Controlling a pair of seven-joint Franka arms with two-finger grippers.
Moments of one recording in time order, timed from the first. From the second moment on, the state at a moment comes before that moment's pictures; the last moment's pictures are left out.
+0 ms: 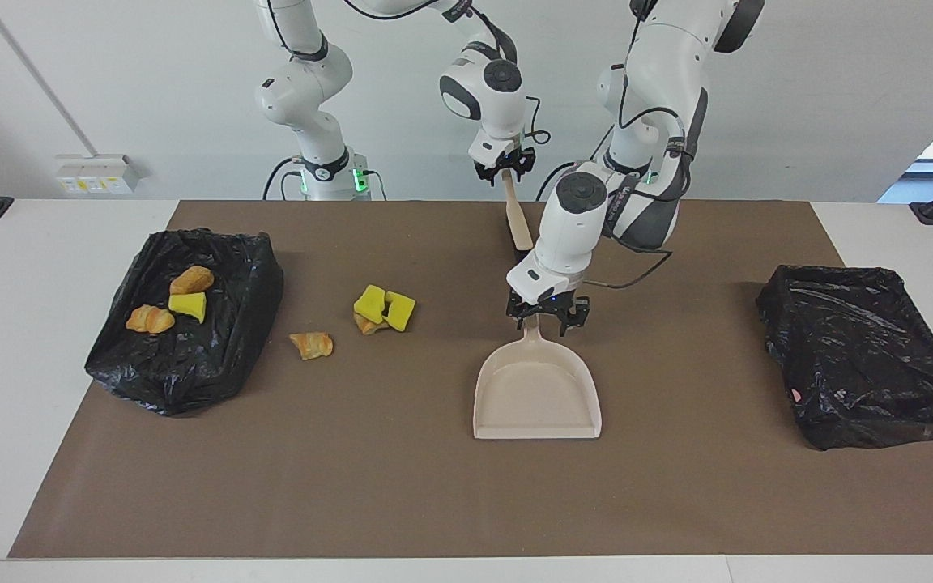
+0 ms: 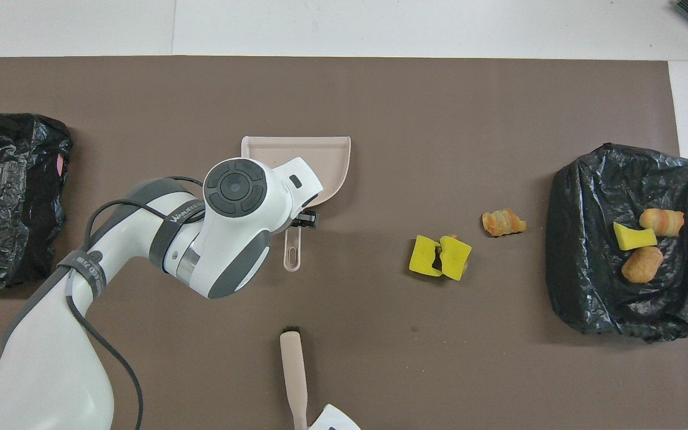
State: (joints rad) left arm -0.17 0.34 -0.43 -1.86 0.16 2.24 -0.42; right arm 0.94 -0.03 0.22 -2.39 0.38 2.32 0.78
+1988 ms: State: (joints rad) left arm -0.12 0.26 -0.48 -1.85 0.27 1.97 0.51; right arm 0.44 -0.29 0.20 -2.34 0.04 1.80 0.63
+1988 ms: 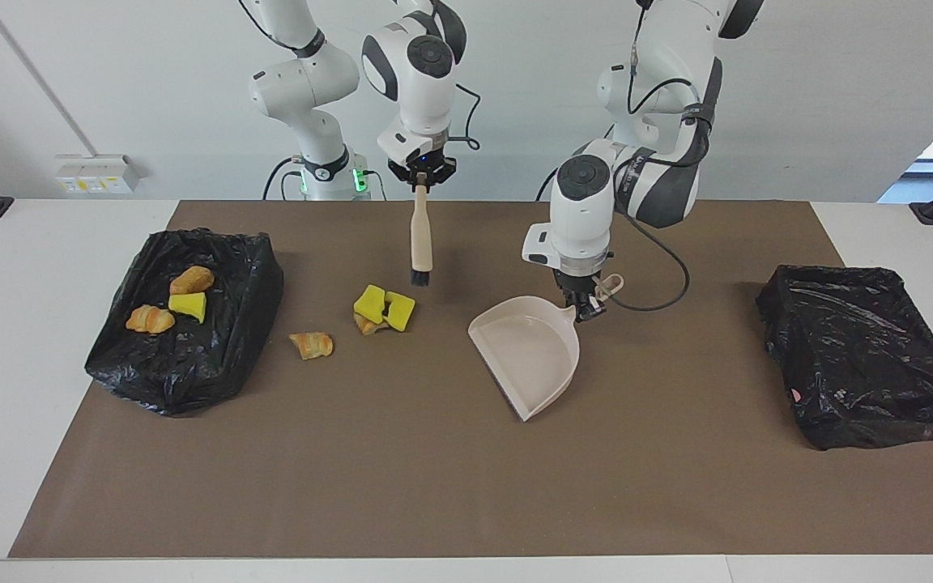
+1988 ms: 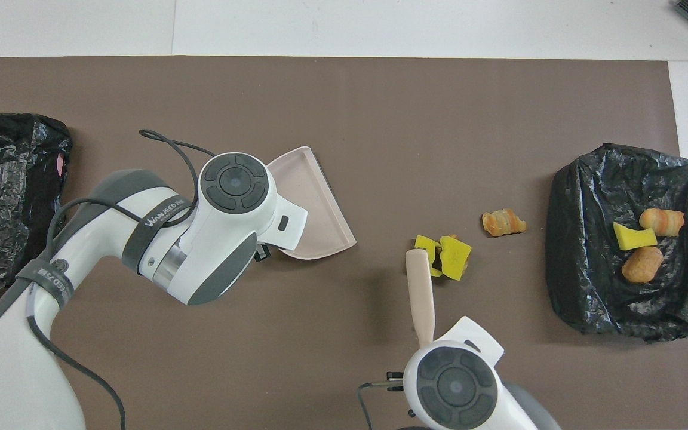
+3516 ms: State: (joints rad) left arm -0.12 0.18 -0.59 -2.00 0.27 1.95 0.60; right arm 0.11 -0.03 0.21 -2.29 -0.14 1.88 0.20
